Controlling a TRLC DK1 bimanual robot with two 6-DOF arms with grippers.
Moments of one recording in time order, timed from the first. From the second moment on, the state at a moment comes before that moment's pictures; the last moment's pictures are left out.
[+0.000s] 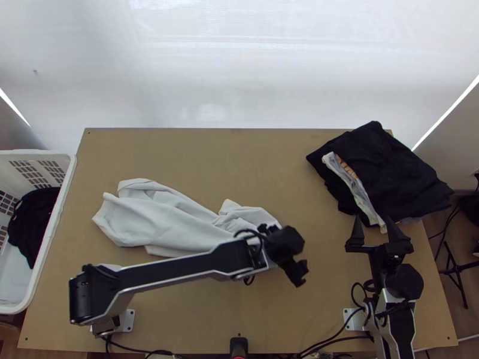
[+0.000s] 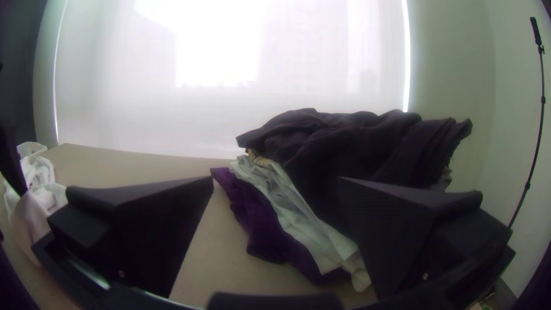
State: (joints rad) left arm -1.24 1.86 1.56 -0.42 -0.10 -0.23; right arm 0.01 0.00 0.01 -0.01 0.04 -0.02
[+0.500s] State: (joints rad) left arm -0.82 1.56 1.59 -0.51 -0.10 -0.24; right arm 0.01 0.00 0.01 -0.01 0.04 -0.03
